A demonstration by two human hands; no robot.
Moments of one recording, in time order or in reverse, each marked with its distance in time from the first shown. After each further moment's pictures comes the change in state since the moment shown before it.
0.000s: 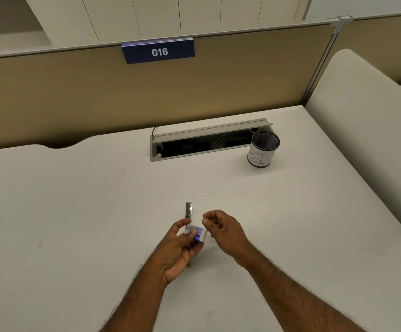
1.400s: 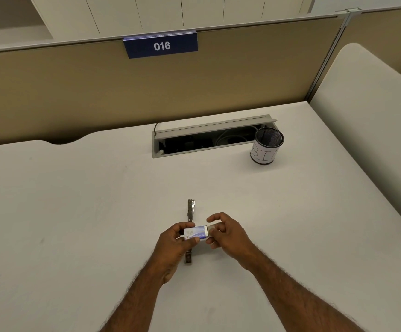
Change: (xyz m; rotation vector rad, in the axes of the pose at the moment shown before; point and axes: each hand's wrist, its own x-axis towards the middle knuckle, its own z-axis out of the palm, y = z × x) left_hand 0.004 -0.004 -0.021 0.628 0.070 0.260; right_hand -0.005 0.013 -0.001 0.152 -0.130 0.124
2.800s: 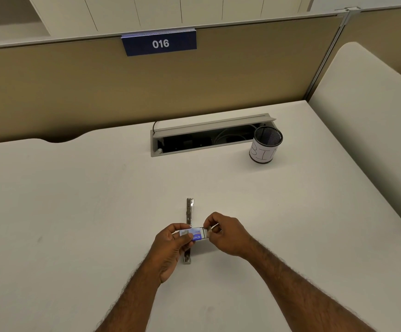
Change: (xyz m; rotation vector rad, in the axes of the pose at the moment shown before) left_hand -0.002 0.003 -0.001 -0.281 0.022 -0.122; right_hand 0.010 -0.004 -0.007 -0.553 -0.058 -0.173
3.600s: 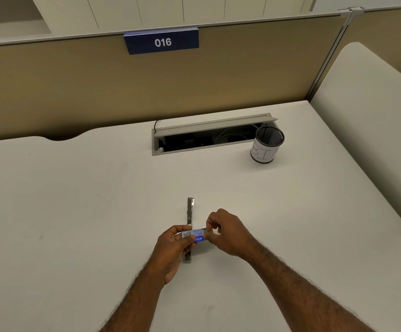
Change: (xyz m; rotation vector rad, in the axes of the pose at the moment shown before) left_hand 0.001 -0.009 0.002 0.076 0.045 0.008; right_hand 0.001 -0.003 0.000 -0.210 0.059 -0.116
